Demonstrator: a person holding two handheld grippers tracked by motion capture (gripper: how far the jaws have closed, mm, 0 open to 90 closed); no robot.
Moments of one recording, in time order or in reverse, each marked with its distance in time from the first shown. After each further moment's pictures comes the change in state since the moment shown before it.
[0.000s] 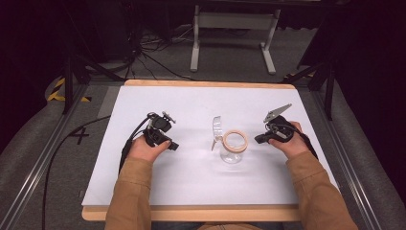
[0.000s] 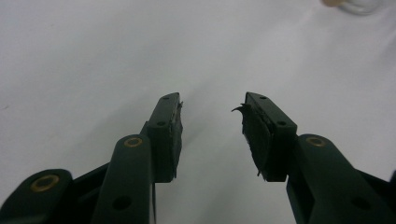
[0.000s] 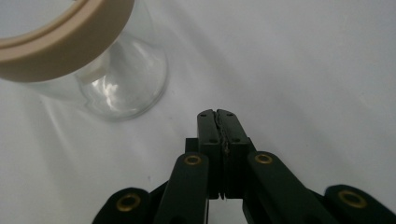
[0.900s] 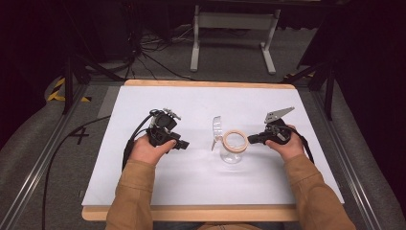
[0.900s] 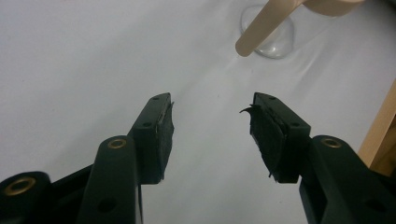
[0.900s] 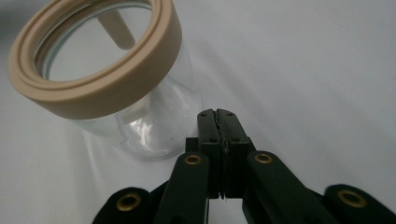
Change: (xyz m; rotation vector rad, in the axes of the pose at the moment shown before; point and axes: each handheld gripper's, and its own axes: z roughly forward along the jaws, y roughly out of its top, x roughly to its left) left arm -0.032 0.010 -0.024 -0.103 -0.056 0.053; right arm -0.002 -0.006 0.017 -0.204 0.149 -0.010
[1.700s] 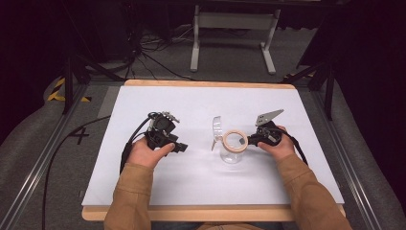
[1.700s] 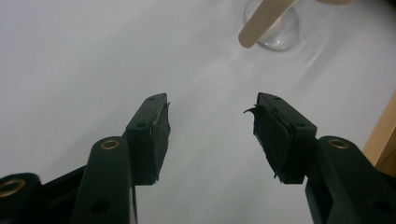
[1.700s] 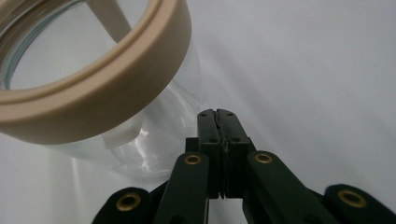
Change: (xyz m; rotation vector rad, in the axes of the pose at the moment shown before) left arm -0.004 -0.007 -0.002 0.000 0.027 -0.001; right arm 0.000 0.002 0.027 0.004 0.026 -0.050
